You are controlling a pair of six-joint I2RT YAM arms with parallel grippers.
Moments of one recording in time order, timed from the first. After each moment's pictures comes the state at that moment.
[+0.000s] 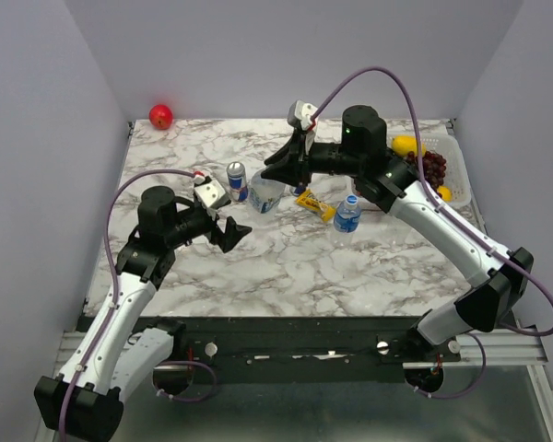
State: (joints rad) left arm -0.25 0.81 0.78 -0.26 0.67 0.20; right arm 0.70 1.53 1.55 -0.18 -0.68 -0.18
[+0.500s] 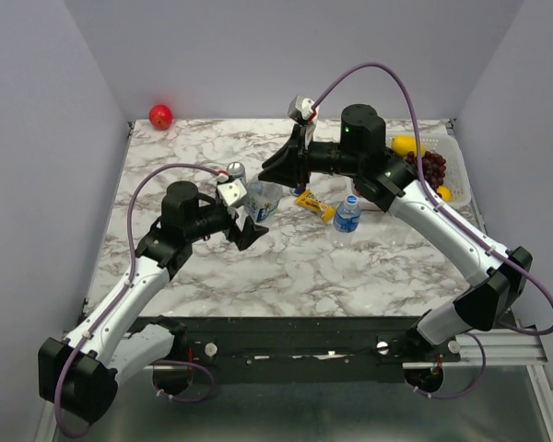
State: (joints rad) left arm -0.40 0.95 0.76 -0.10 0.65 0.20; right arm 0.70 1.53 1.58 -0.18 -0.70 0.01
